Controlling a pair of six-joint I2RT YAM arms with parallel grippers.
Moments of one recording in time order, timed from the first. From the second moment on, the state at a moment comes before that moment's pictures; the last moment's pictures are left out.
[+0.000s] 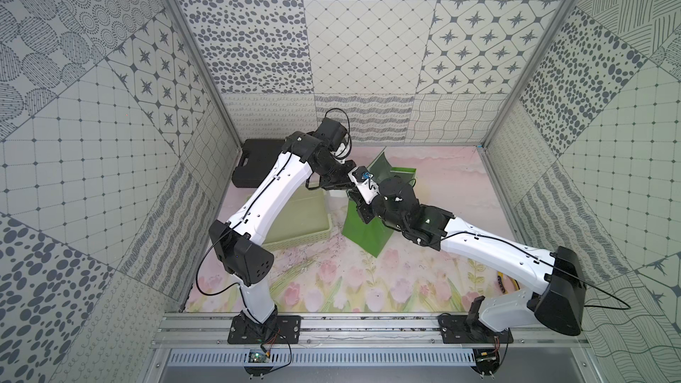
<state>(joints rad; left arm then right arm) -0.50 1.81 2.05 -1.34 0.32 -0.47 0.95 1.42 1.18 -0.13 0.17 -0.03</state>
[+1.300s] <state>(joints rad) -0.50 1.81 2.05 -1.35 0.31 -0.47 0.96 1.44 1.19 -0.11 0.13 0.04</state>
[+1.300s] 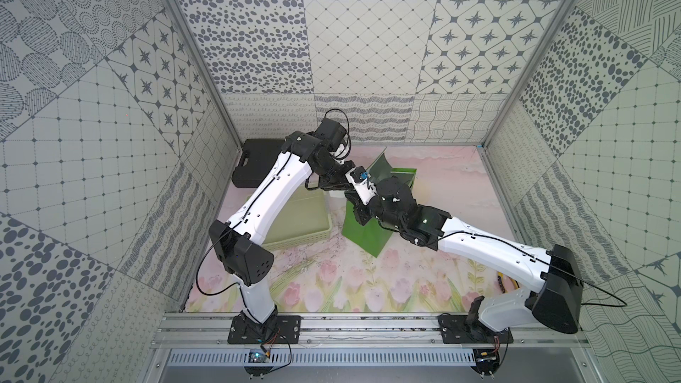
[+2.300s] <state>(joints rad) -0.49 1.79 2.14 -1.38 0.32 -0.45 0.82 1.41 1.17 -0.13 0.32 0.02</state>
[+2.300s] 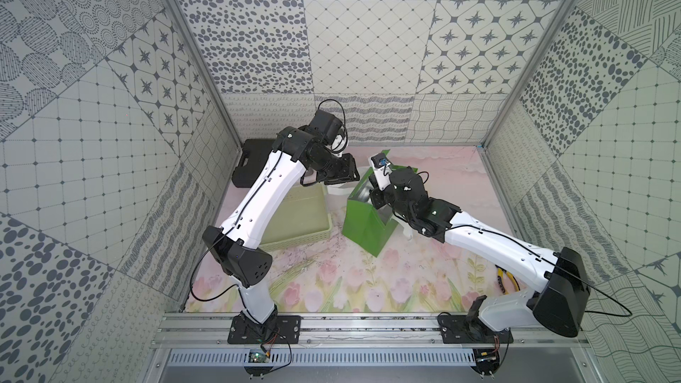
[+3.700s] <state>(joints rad) -0.49 1.70 2.05 -1.37 0.33 -0.42 0.12 1.65 1.44 -0.32 0.52 0.11</state>
